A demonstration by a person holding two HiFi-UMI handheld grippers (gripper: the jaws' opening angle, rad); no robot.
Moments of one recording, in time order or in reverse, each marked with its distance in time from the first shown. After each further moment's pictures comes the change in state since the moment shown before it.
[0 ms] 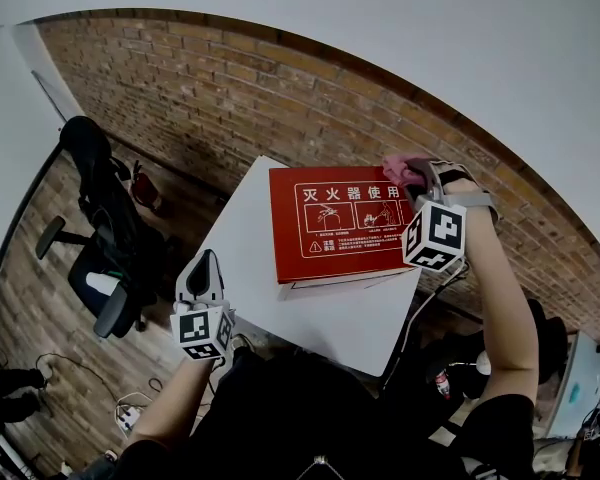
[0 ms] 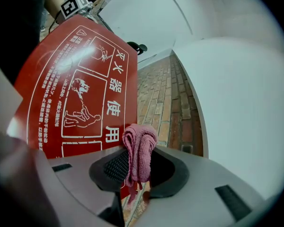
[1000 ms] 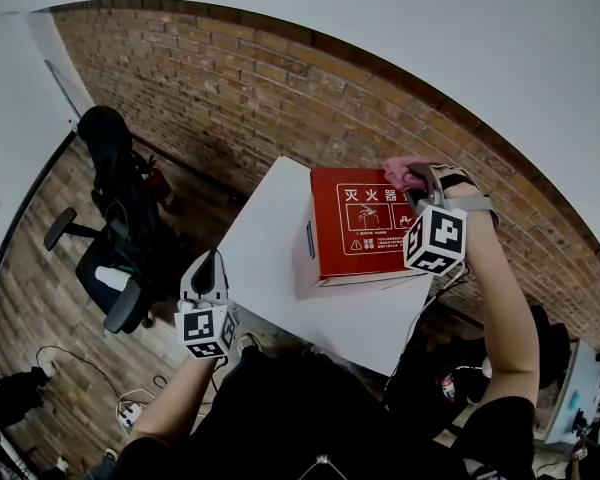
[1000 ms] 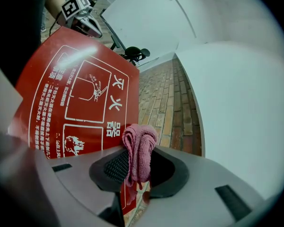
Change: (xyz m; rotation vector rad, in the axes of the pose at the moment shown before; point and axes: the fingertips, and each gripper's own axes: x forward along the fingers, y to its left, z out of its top) left arm -0.021 0.057 0.000 -0.011 0.002 0.013; right arm -0.003 0.000 0.072 -0.028 -0.018 0.006
